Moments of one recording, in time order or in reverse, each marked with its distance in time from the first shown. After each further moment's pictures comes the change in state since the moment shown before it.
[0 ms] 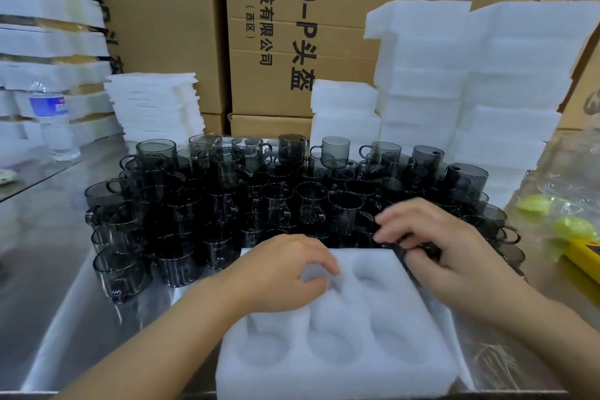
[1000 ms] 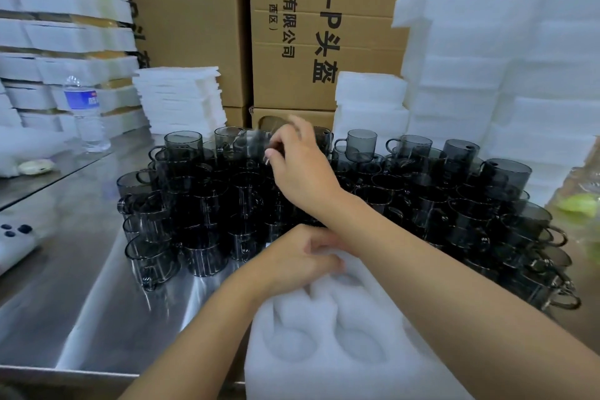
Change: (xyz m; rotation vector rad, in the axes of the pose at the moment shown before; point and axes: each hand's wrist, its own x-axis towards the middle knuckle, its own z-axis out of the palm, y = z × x) left_hand -0.004 -0.010 0.001 -0.807 0.043 -0.233; right_hand 0.169 -0.028 0.122 -0.052 0.119 0.063
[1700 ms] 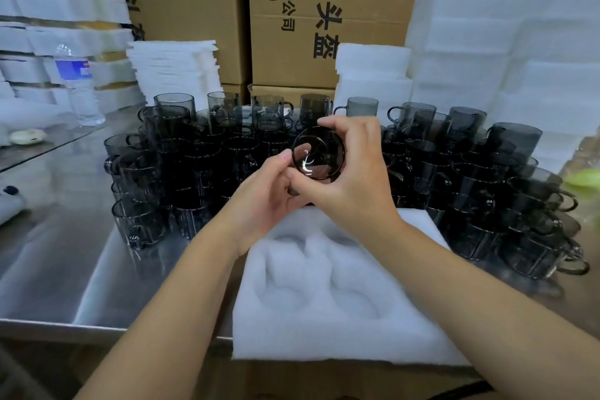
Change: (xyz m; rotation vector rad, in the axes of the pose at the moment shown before) left_hand 0.005 -0.017 -0.015 -0.751 0.212 0.111; right_hand -0.089 0.027 -0.014 0.226 0.369 -0.090
